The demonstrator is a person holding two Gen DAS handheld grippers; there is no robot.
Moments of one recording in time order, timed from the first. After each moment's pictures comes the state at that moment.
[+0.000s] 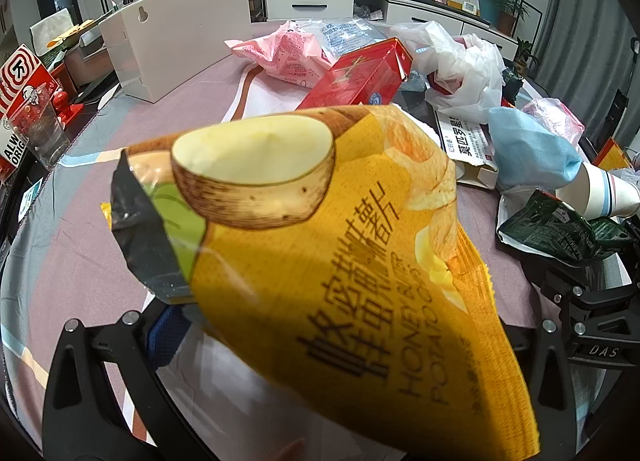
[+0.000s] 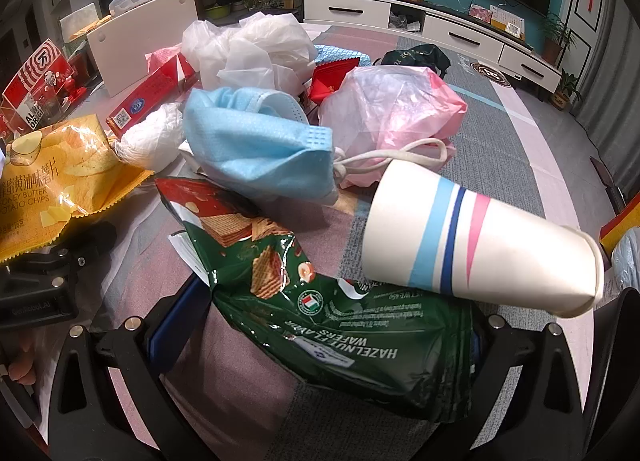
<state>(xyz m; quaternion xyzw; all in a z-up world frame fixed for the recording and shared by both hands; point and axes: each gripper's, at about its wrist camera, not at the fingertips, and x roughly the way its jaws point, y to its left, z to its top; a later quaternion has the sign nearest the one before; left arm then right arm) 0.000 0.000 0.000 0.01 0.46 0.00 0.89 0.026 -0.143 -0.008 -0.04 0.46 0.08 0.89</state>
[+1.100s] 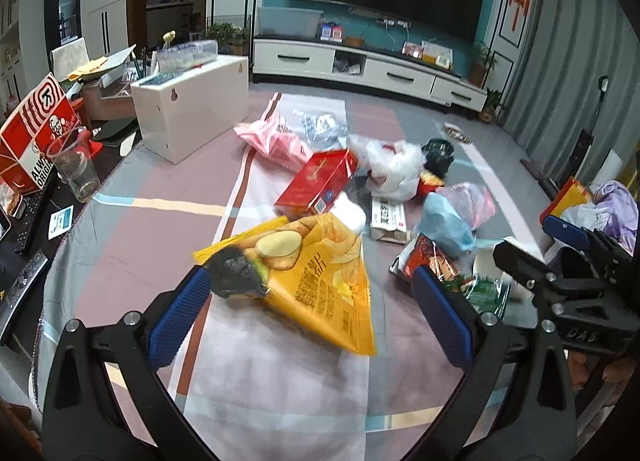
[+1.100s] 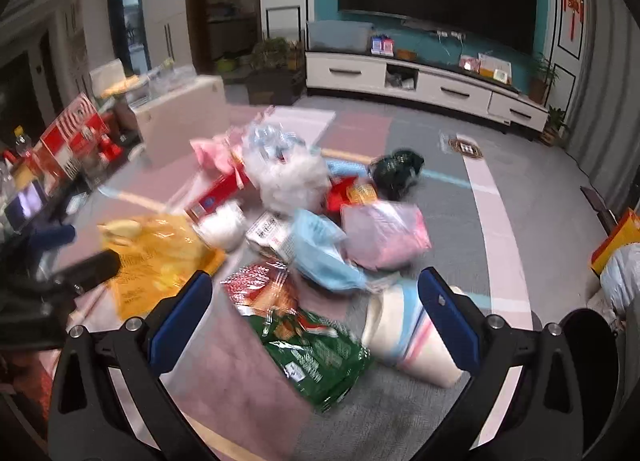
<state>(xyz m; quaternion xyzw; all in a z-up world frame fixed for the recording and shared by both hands) -0.063 0.011 0.102 -0.04 0.37 -0.05 0.92 -0.026 -0.141 0.095 -0.02 0.35 0.09 0.93</state>
